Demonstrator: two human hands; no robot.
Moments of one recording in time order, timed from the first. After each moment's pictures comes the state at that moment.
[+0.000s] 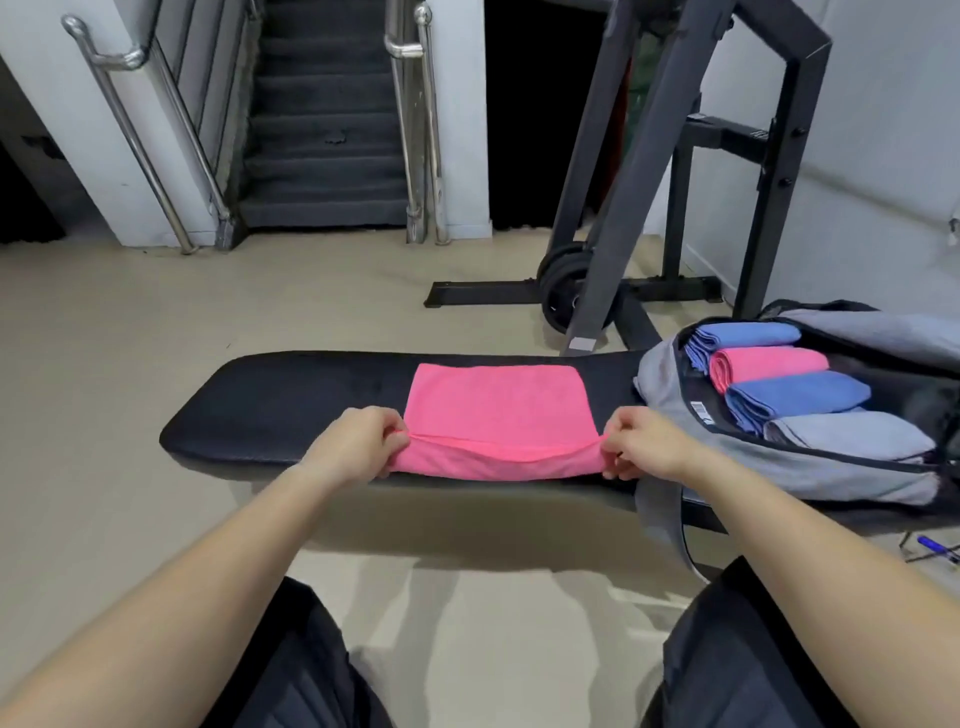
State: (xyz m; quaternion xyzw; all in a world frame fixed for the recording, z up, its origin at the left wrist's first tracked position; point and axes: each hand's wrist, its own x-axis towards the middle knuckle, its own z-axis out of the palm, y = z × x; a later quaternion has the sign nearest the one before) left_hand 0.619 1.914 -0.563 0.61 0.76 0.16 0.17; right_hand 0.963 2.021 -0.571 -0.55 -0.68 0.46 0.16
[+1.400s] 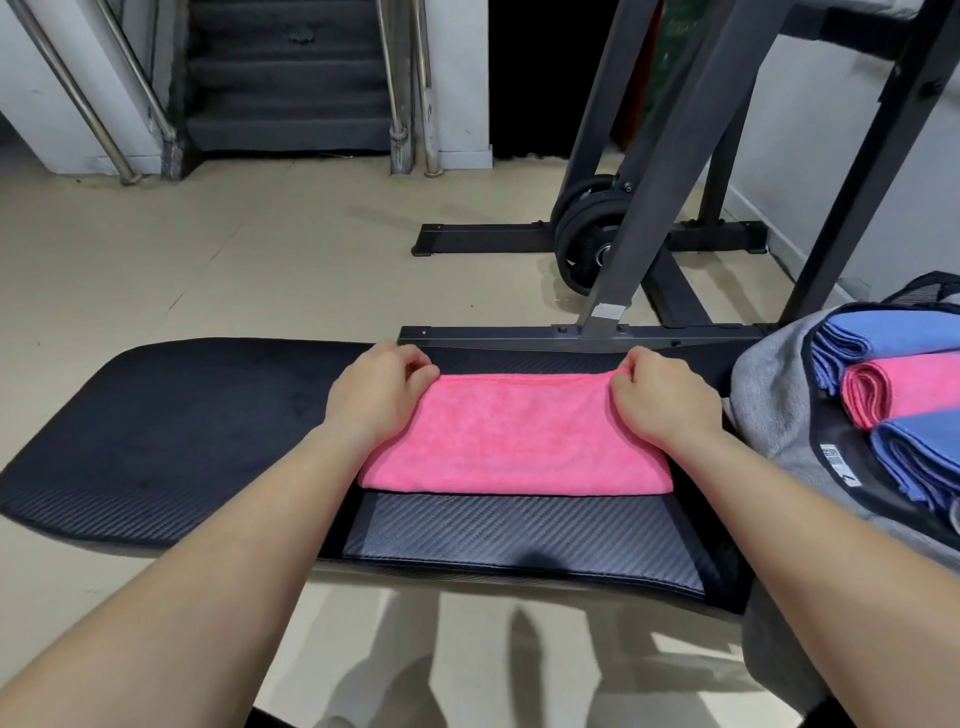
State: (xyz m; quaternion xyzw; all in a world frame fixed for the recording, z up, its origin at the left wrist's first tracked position) left_hand 0.587 2.108 -0.637 0.61 0.76 0.21 0.08; right_hand 0.883 2.181 -0.630 -0.66 -0.73 0.11 0.12
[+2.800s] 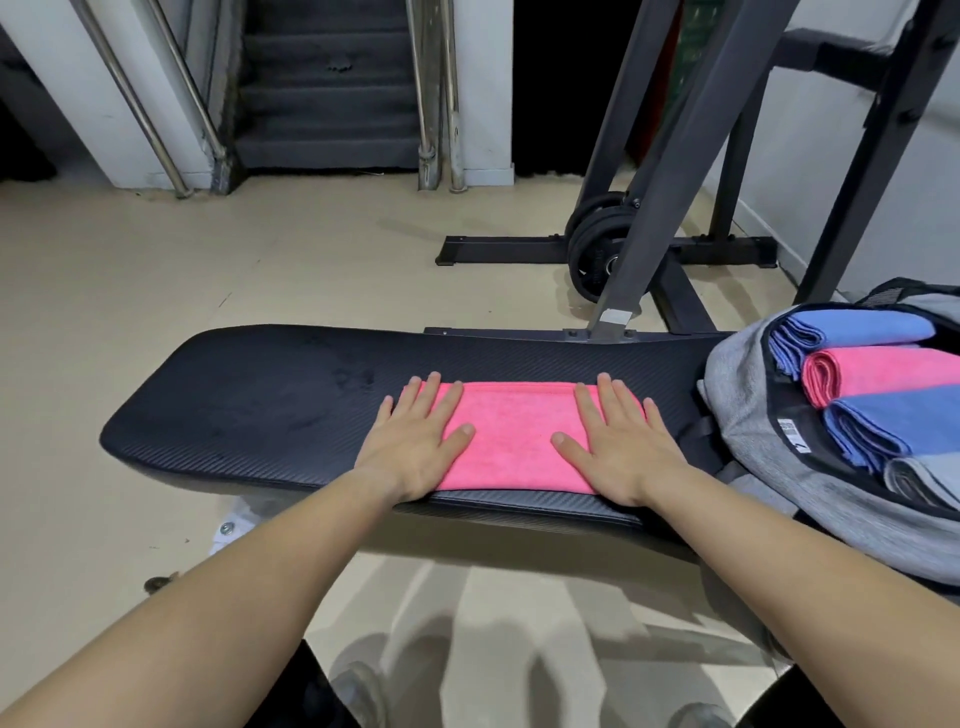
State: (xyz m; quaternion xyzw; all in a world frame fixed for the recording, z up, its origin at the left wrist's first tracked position) left_hand 0.633 2.013 -0.645 0.66 0.74 0.03 0.12; right_hand 0.890 2.092 -0.641 -0.51 -0.85 0.10 -0.08
